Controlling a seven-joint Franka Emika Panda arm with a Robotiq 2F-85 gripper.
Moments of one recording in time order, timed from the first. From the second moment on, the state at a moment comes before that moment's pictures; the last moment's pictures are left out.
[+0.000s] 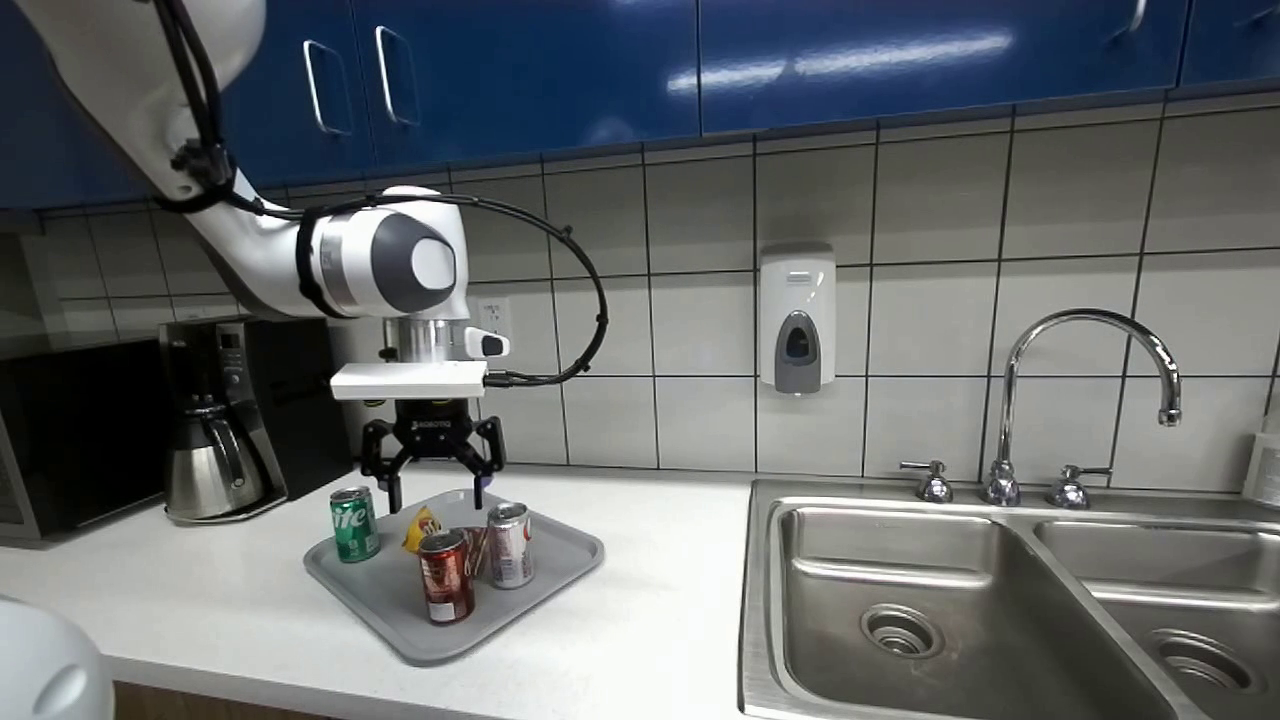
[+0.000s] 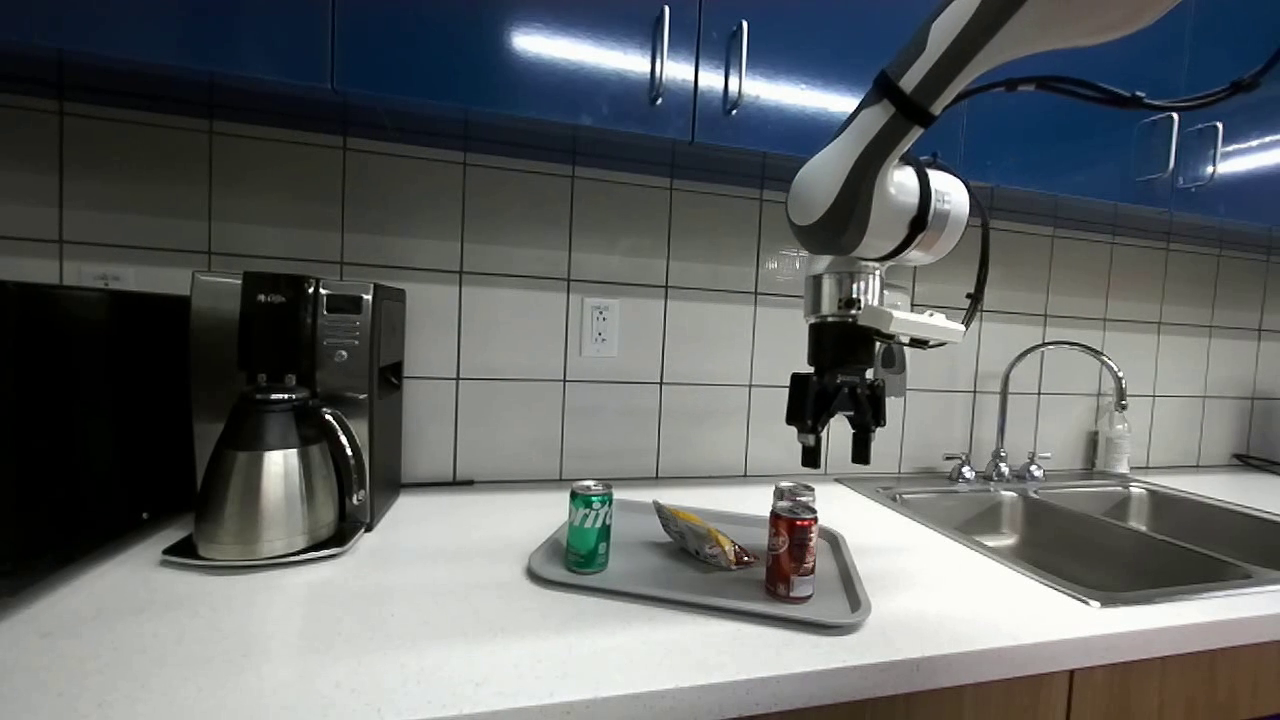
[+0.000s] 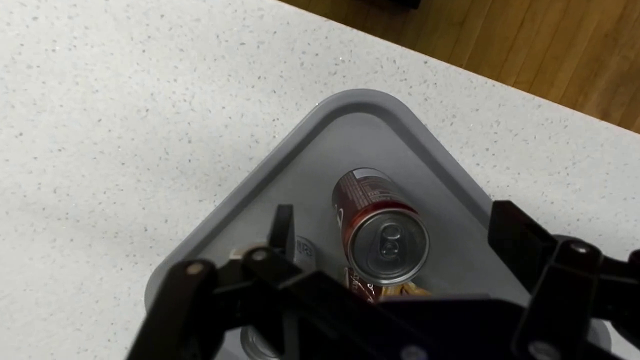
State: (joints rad) arm 0.12 -0.09 0.01 -2.41 0.04 2.24 -0.28
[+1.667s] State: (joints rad) arm 0.12 0.11 0.07 -2.37 -0.03 2.46 -0.17
